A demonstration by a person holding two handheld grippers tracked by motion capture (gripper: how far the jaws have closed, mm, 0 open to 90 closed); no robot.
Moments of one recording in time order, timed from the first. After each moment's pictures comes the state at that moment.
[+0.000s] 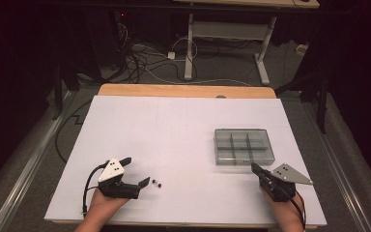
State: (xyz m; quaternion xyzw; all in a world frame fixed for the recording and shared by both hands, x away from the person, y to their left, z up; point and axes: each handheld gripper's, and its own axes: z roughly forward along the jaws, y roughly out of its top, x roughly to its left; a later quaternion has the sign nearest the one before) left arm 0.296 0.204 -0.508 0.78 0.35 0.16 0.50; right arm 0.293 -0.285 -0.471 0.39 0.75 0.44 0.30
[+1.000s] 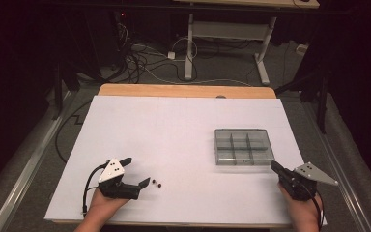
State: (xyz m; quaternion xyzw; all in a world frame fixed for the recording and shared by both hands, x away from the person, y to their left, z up) left arm 0.296 0.204 -0.508 0.78 0.34 0.16 0.50; right arm 0.295 -0.337 -0.468 0.45 0.71 0.44 0.31
